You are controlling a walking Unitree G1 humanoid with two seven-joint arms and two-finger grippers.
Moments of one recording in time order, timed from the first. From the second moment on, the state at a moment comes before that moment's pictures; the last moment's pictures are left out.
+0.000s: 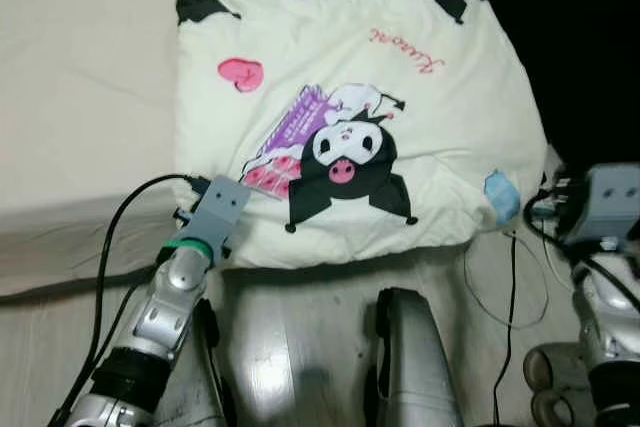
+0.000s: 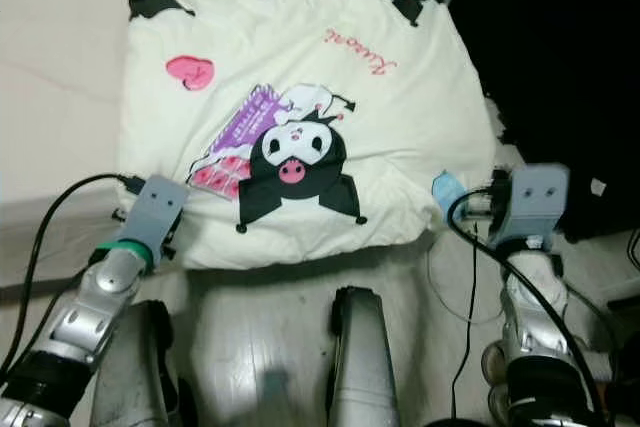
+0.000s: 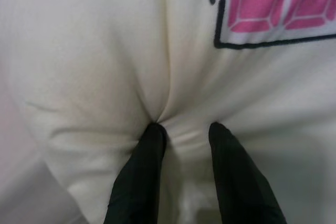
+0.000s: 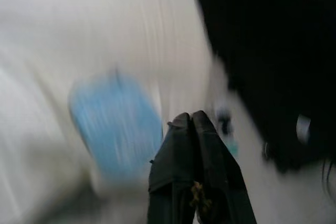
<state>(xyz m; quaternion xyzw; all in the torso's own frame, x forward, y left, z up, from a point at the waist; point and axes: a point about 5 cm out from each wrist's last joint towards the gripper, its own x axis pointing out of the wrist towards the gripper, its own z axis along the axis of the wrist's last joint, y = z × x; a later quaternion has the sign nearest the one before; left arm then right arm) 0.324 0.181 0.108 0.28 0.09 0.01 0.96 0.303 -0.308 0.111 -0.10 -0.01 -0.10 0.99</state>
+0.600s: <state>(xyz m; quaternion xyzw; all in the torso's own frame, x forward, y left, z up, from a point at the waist) 0.282 0.170 0.116 0.14 0.10 -0.20 0.97 0.281 -0.279 0.031 -0.01 0.16 -0.05 0.99</state>
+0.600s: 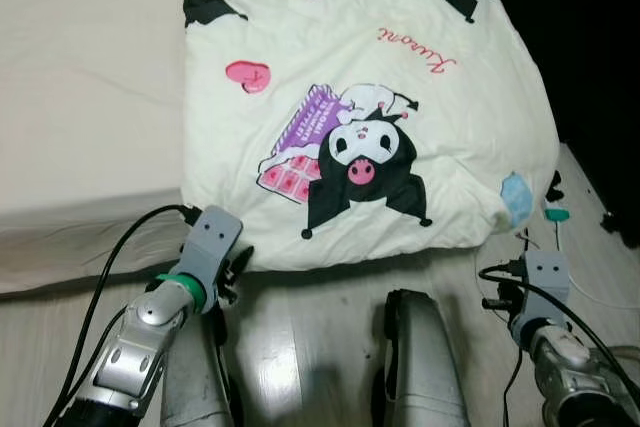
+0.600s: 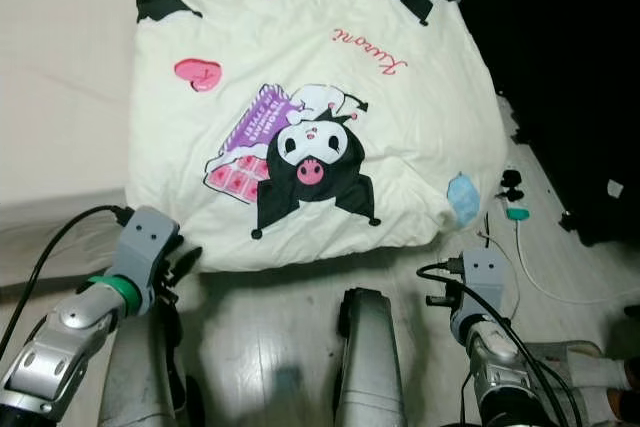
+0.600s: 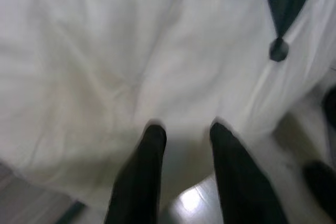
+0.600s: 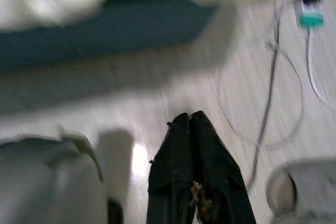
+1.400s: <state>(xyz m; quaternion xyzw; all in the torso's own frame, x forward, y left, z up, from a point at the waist) 0.314 0.151 0.189 0.08 -0.09 -0.04 0.99 0.305 -0.159 0.136 0.06 -0.14 0.11 0.98</state>
